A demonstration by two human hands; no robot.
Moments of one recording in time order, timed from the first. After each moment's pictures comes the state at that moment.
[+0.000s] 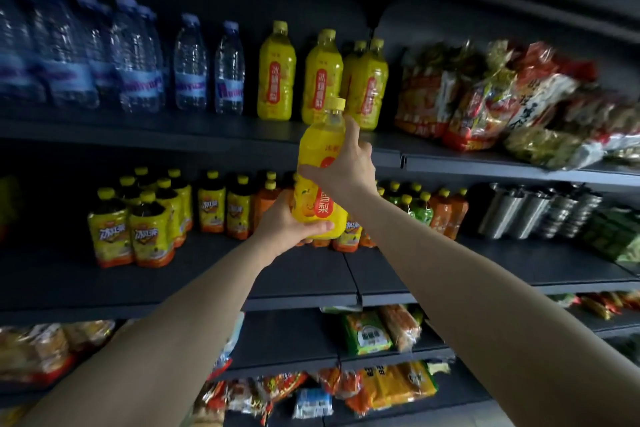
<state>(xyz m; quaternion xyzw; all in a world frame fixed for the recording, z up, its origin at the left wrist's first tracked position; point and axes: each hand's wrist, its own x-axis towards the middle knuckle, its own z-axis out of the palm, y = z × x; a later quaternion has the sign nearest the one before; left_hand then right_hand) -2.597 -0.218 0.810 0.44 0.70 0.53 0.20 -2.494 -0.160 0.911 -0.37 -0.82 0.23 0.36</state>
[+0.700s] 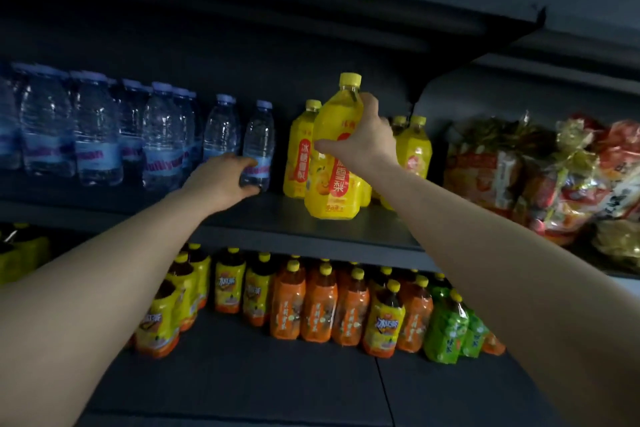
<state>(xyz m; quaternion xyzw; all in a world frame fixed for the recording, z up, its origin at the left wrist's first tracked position) -2.791 -0.192 0.966 0.45 0.85 0.22 -0.14 -2.603 -0.050 1.042 -0.28 -0.84 0.17 0.43</state>
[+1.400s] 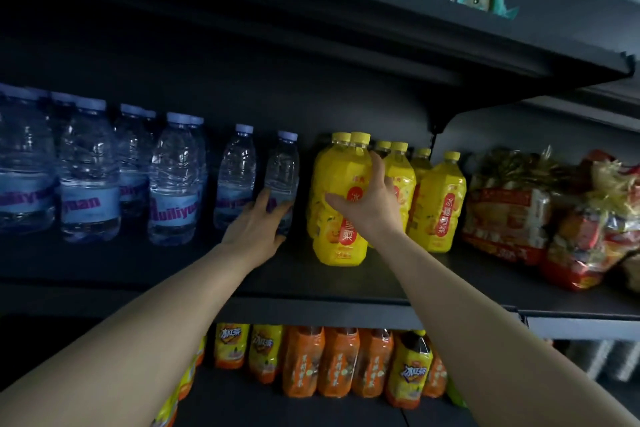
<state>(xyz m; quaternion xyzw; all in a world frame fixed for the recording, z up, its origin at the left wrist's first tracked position) -2.884 -0.131 0.925 0.53 0.81 0.20 -0.15 -2.699 -0.036 0.997 -0.34 -0.82 0.19 0.42</state>
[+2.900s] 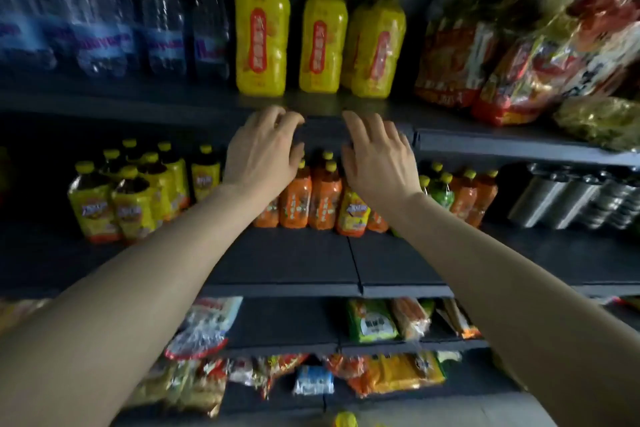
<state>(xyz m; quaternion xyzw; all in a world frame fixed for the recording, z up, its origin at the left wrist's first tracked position) -2.616 -0.166 0.858 0.50 0.76 0.26 -0.31 -2.468 -0.038 0.862 -0.23 -0.88 -0.19 0.36</state>
